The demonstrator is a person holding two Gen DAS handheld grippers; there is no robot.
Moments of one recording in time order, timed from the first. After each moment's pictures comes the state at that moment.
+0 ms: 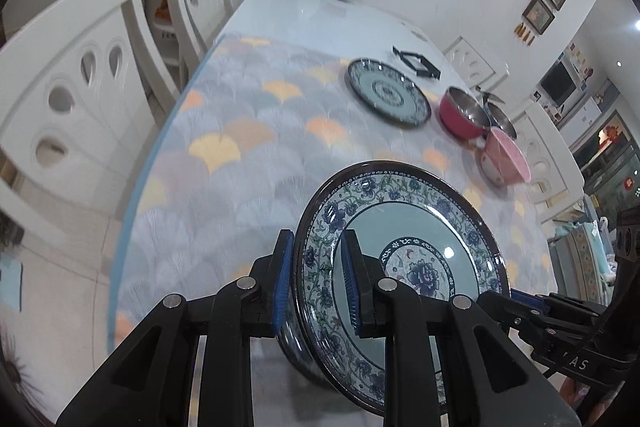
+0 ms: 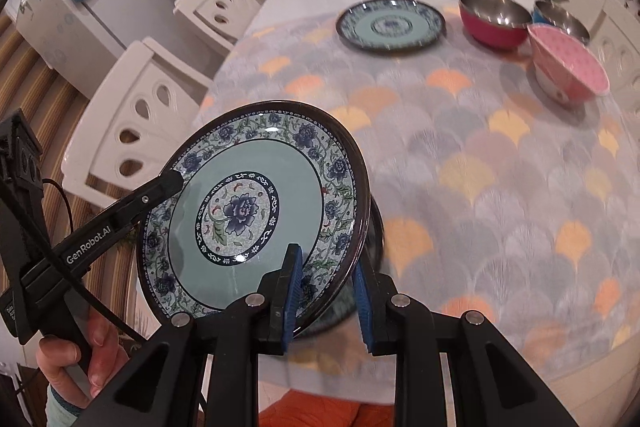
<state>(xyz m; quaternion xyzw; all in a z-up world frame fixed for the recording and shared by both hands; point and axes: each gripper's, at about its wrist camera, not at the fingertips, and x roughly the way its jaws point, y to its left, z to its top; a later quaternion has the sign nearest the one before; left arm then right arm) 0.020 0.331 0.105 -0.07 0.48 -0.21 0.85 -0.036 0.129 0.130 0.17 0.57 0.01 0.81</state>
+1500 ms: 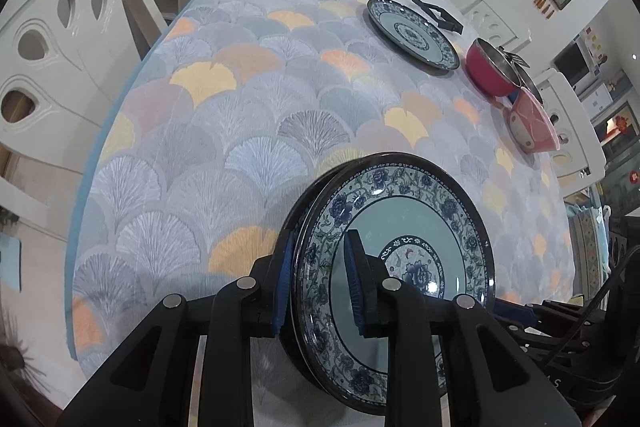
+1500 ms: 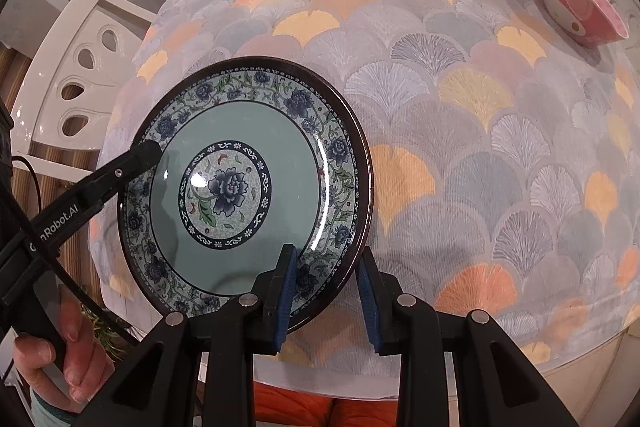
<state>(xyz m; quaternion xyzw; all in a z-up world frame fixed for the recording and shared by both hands) 0.035 0.319 0.047 -0.05 0.54 -0.20 0.81 -0.025 0.132 0.054 0.15 0.66 -0.02 0.74</state>
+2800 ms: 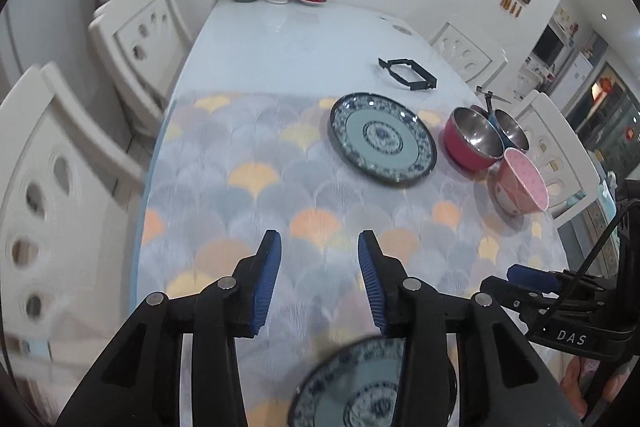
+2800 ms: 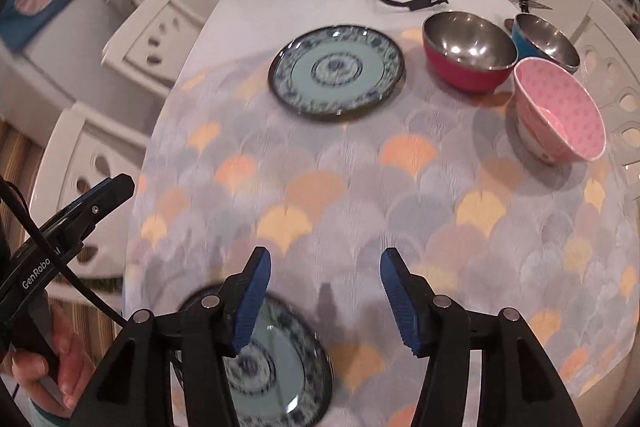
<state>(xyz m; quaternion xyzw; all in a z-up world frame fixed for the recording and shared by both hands) 0.146 0.268 0.136 0.02 0.47 -0.25 0.85 0.082 0.067 0.125 0.18 0.57 -0.08 0.80</state>
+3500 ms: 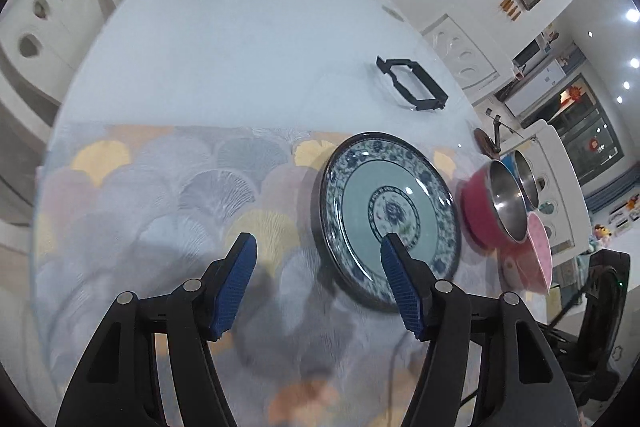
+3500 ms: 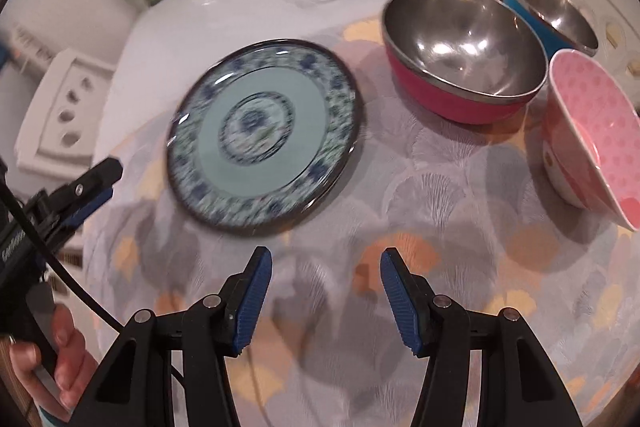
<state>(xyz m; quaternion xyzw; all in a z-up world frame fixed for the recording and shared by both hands) 0.318 0.191 0.060 -0.04 0.53 -0.33 0.78 0.195 -0.009 0.052 0.26 0.58 -0.18 0.75</state>
